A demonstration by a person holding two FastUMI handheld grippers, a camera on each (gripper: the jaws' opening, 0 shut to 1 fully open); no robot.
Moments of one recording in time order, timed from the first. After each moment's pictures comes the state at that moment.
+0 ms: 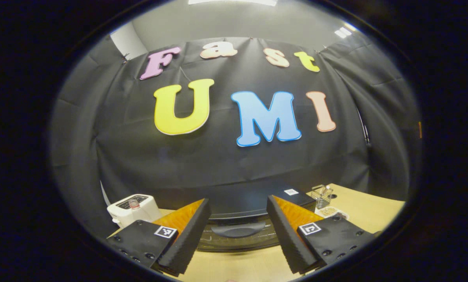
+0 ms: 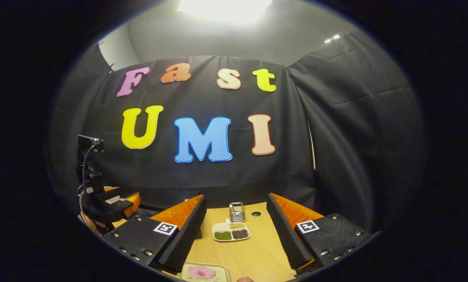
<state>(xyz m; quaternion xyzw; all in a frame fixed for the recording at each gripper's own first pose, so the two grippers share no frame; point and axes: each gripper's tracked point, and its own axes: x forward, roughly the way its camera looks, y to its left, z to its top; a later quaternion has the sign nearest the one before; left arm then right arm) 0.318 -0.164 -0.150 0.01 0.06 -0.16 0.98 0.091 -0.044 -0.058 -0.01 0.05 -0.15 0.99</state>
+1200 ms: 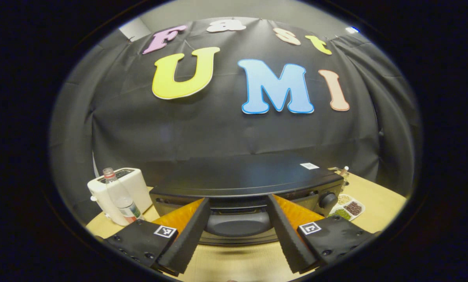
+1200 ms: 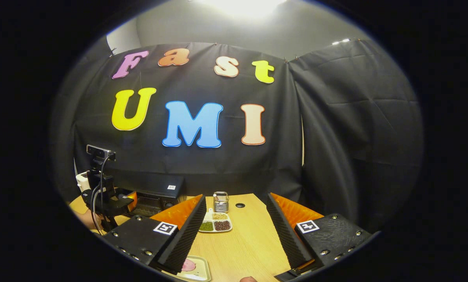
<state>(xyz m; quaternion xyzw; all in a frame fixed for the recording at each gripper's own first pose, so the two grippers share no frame) 0.360 -0.181 -0.241 0.00 0.13 -0.14 0.98 0.081 -0.068 -0.065 -0.04 0.09 -0.17 0.98</state>
